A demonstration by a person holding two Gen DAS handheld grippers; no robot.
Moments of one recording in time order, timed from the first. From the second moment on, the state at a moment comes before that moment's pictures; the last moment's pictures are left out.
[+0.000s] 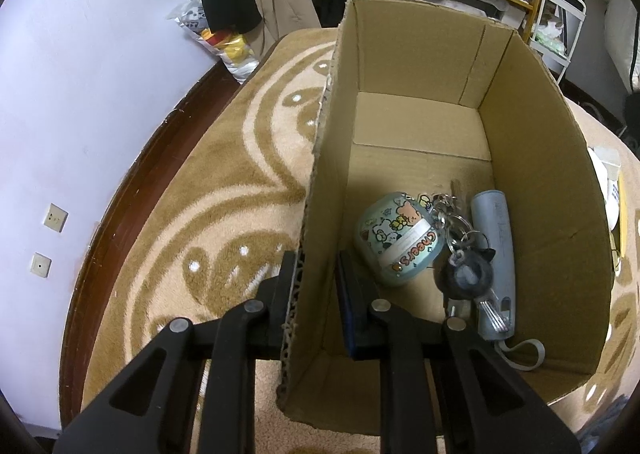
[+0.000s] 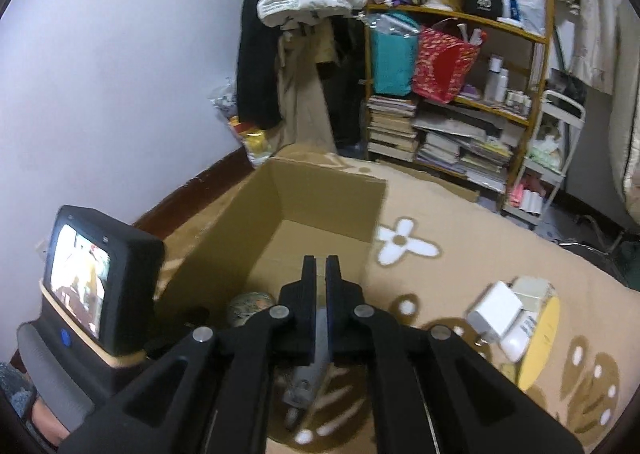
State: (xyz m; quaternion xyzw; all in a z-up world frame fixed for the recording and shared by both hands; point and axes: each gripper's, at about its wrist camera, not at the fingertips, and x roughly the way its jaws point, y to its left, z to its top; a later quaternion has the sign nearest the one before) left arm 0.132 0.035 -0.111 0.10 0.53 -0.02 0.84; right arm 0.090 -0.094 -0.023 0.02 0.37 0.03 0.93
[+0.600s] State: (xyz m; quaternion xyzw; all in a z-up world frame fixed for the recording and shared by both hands) left arm 0.130 0.037 -0.109 0.10 0.53 -0.02 0.84; right arm 0.048 -0.164 -0.043 0.05 0.38 -0.05 0.92
